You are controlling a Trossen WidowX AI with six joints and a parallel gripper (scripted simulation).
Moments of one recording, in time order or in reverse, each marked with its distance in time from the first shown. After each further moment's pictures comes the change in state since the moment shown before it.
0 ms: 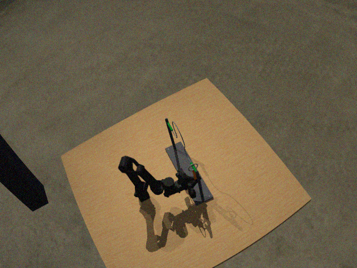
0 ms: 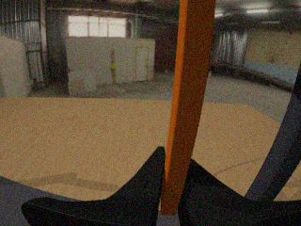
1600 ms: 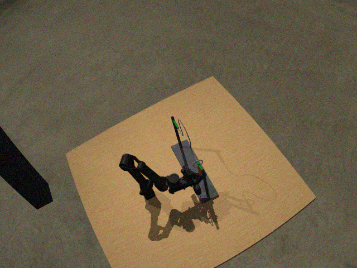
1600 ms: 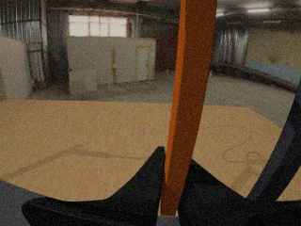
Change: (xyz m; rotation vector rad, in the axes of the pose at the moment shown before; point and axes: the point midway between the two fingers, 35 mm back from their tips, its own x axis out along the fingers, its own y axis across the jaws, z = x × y) arm -0.001 0.002 0.016 0.001 0.002 0.006
